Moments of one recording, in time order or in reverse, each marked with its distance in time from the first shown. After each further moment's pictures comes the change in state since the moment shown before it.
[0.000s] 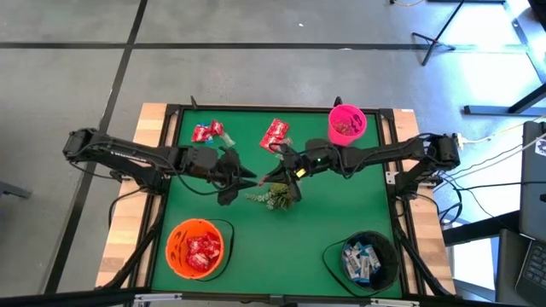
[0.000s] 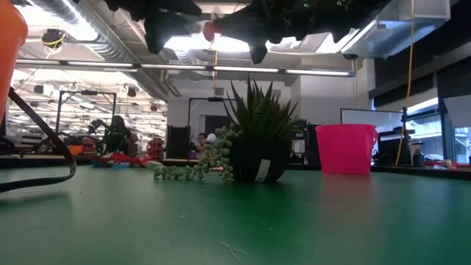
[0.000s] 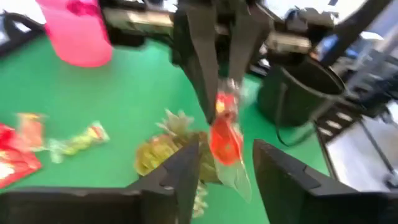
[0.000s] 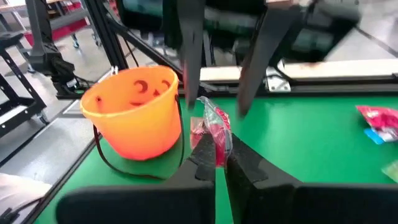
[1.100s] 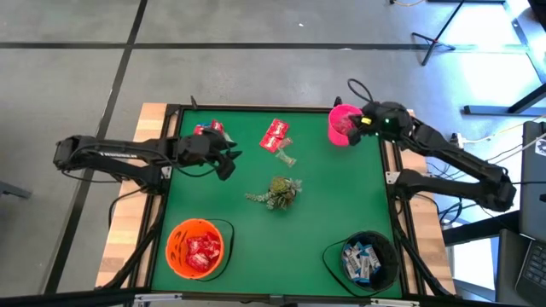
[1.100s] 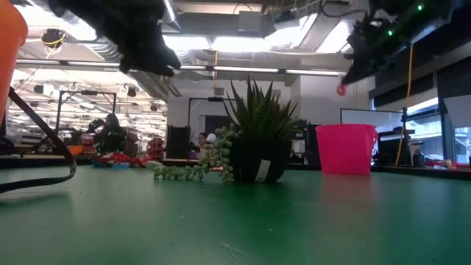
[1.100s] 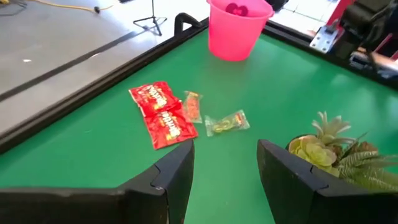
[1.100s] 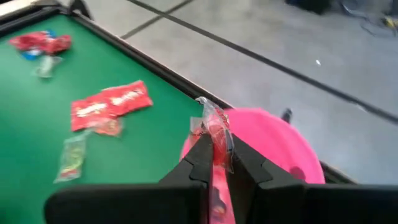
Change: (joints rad) left arm 0.183 -0.152 -0.109 -0.168 -0.293 0.002; right arm -0.570 -0.786 -0.242 -0.871 0.514 0.065
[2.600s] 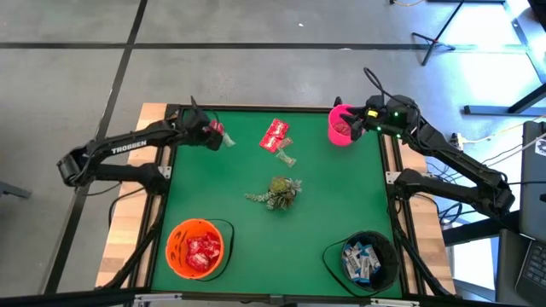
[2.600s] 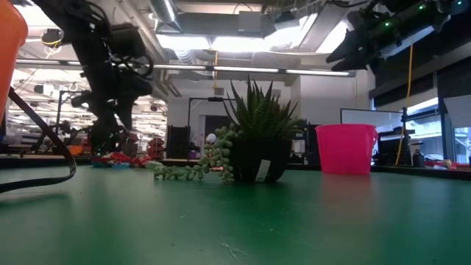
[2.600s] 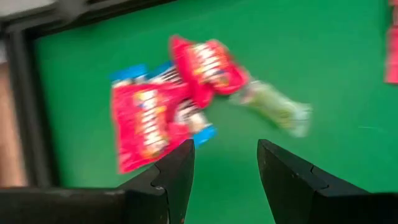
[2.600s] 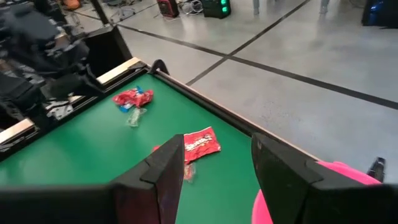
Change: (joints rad) left arm 0.562 0.094 -0.030 -0.404 0.102 -0.156; right arm -0.122 -0.013 -0.032 0.242 -0.372 0.074
